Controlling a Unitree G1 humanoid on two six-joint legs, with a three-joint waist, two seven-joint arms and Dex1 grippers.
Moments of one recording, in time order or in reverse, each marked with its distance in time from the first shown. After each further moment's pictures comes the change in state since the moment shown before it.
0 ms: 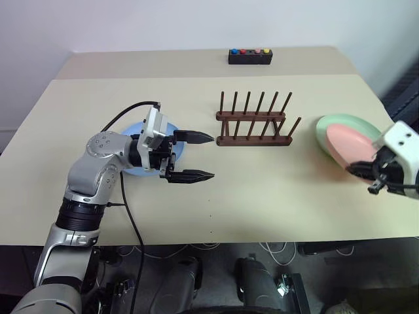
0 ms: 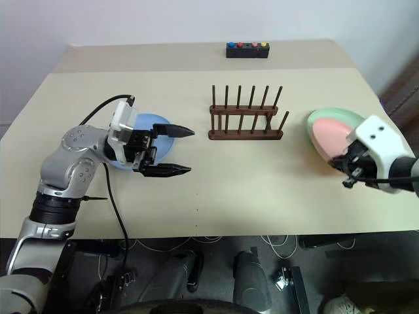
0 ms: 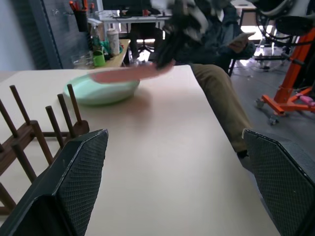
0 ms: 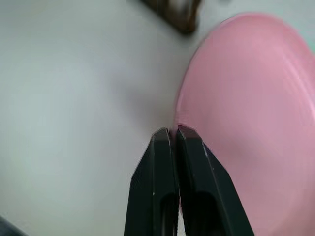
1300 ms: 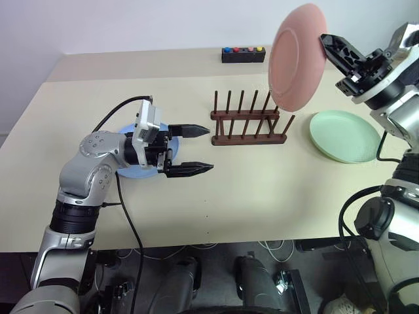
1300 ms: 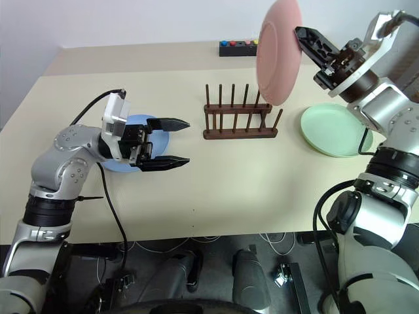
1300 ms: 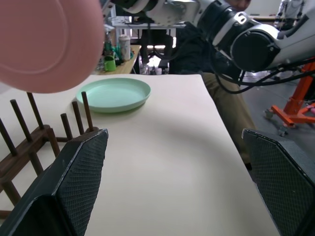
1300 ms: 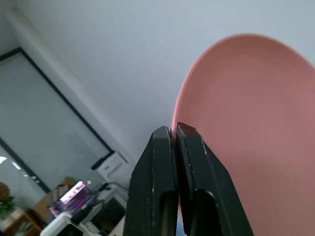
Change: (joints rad) left arm 0.018 0.020 0.040 -0.070 -0.056 0.068 0.096; right arm -0.787 0.520 -0.058 0.821 0.567 0.046 -0.238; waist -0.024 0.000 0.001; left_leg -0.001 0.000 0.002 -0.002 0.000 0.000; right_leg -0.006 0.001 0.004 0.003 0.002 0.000
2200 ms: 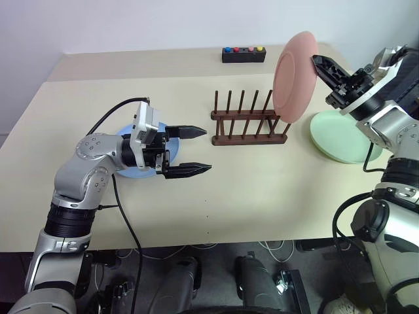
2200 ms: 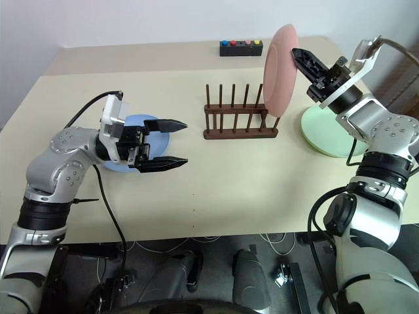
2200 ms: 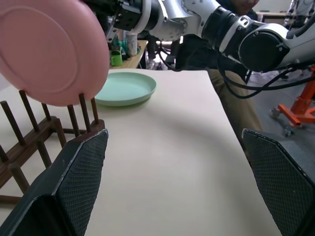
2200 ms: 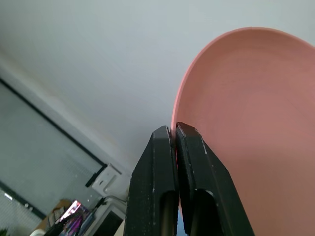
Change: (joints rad) left arm 0.025 0.029 0.002 -0.024 -0.009 0.013 0.029; right arm 0.036 0.026 0.006 0.140 -0.063 -0.079 0.011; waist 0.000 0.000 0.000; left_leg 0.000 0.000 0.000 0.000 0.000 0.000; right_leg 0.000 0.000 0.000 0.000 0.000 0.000
